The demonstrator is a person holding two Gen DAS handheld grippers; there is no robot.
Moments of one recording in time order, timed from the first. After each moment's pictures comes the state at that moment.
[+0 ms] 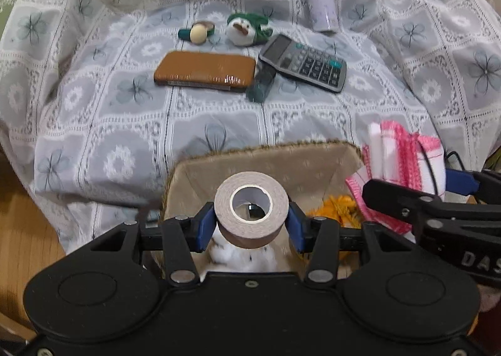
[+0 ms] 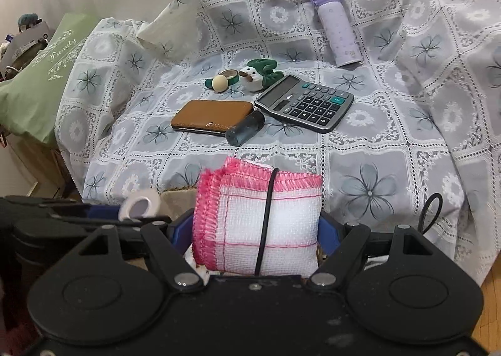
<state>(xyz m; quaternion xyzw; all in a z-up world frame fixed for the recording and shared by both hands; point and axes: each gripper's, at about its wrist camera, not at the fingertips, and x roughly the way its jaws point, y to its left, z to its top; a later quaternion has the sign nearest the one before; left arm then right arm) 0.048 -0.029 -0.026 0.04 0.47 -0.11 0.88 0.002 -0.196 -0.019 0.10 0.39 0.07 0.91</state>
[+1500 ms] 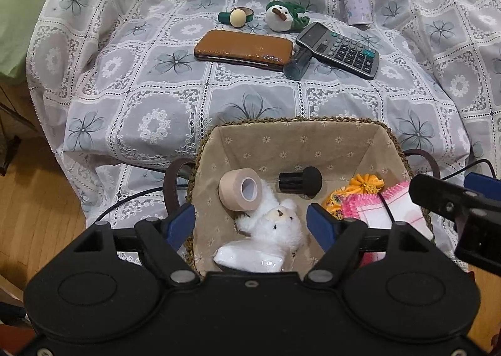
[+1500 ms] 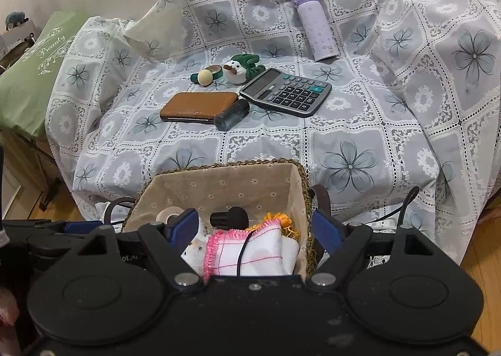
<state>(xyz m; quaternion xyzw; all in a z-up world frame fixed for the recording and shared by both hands) 0.020 -0.014 -0.040 0.03 0.47 -0.05 0.88 -0.021 -0.181 -0.019 0.09 0.39 0.02 0.91</state>
